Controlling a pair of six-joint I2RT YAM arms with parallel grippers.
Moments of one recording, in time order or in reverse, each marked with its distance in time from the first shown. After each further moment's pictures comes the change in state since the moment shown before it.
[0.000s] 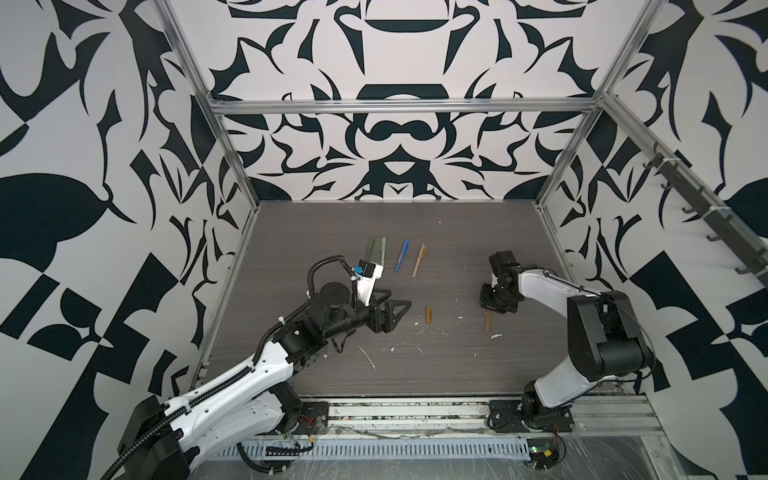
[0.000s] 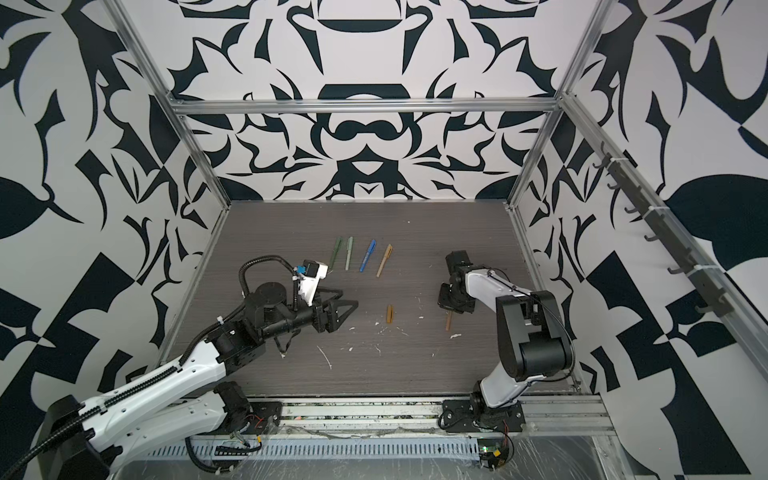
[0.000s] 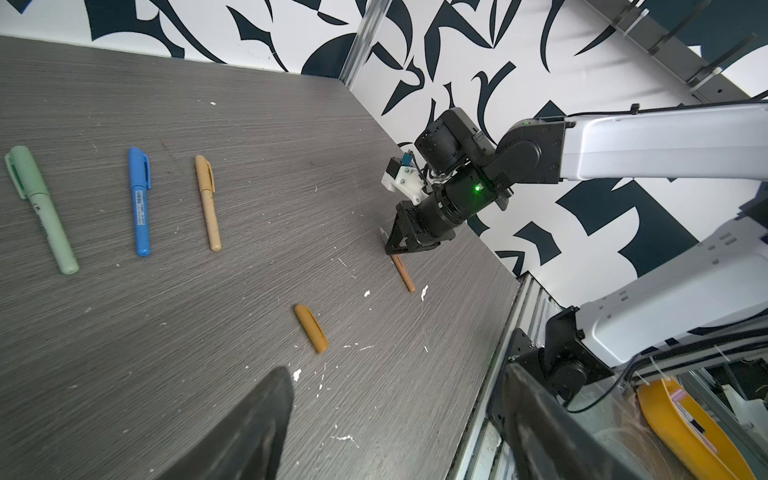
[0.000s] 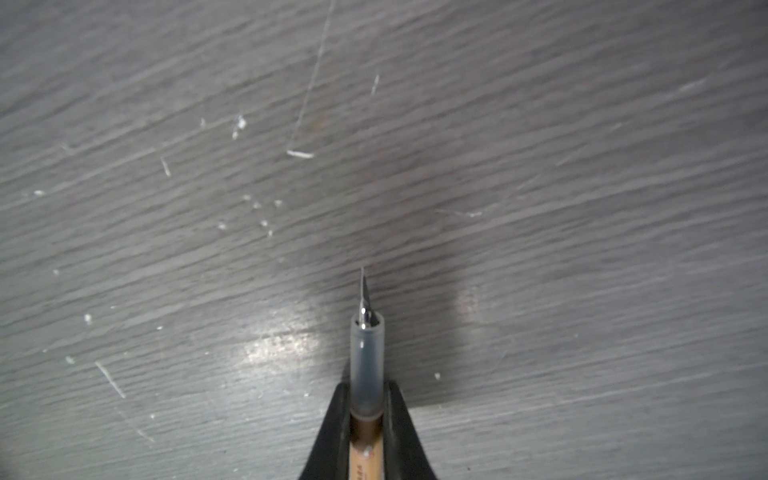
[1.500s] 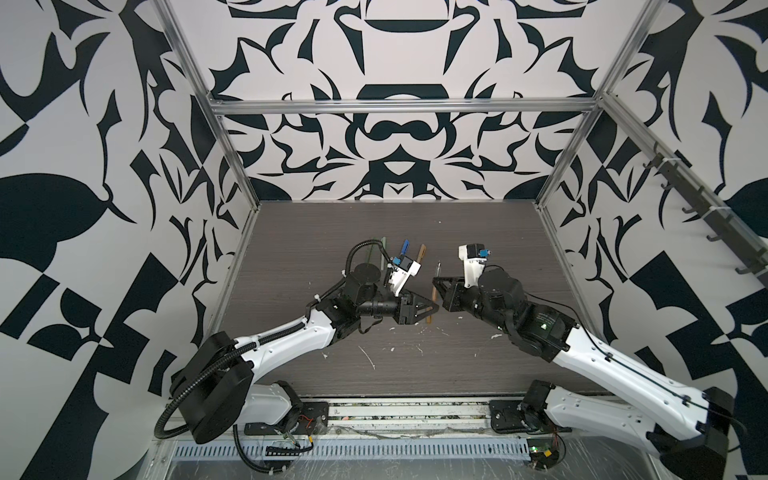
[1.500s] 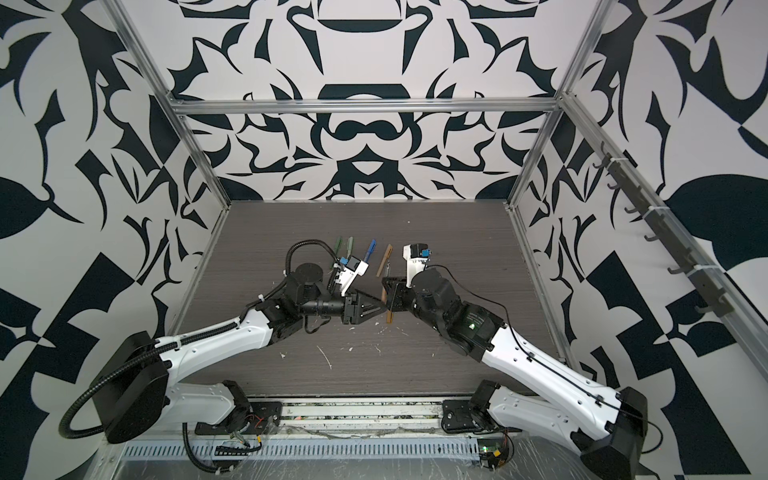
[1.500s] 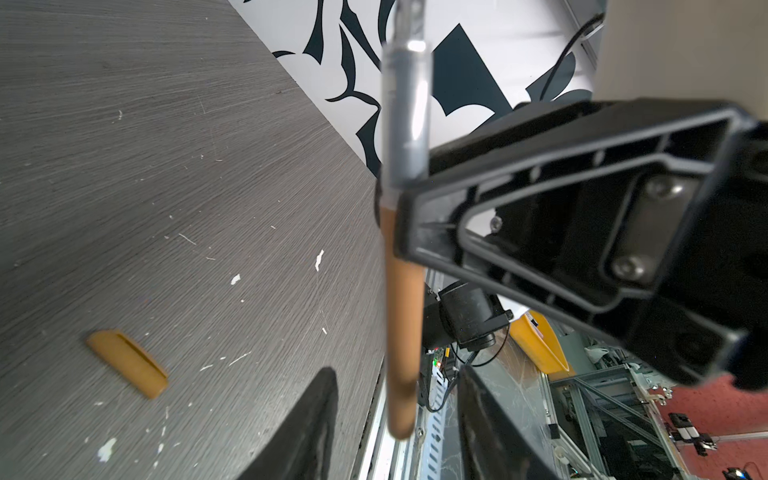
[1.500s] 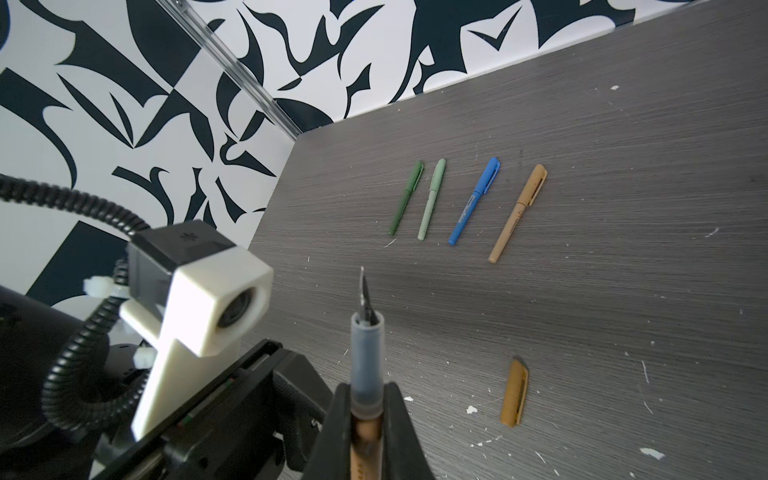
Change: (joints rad) left arm 0.011 0.424 0.135 0.278 0.433 -0.145; right arm 0.705 -0.650 -0.002 0.293 0.153 0.306
